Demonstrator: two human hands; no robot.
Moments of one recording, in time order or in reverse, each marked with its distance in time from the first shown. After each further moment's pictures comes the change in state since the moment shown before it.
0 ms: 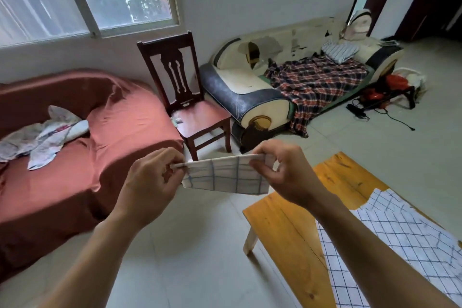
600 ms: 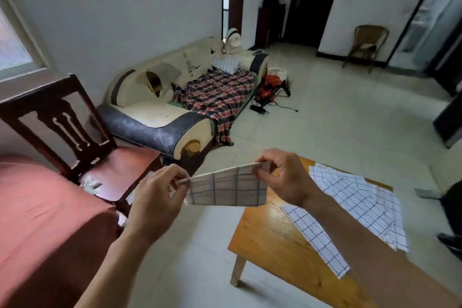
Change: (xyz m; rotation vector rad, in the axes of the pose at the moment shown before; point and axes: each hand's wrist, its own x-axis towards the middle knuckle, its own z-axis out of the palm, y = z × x) left_hand 0.163 -0.094 0.041 -0.316 -0.255 0.348; right_hand 0.059 -0.011 0.028 -0.216 0.338 0.397
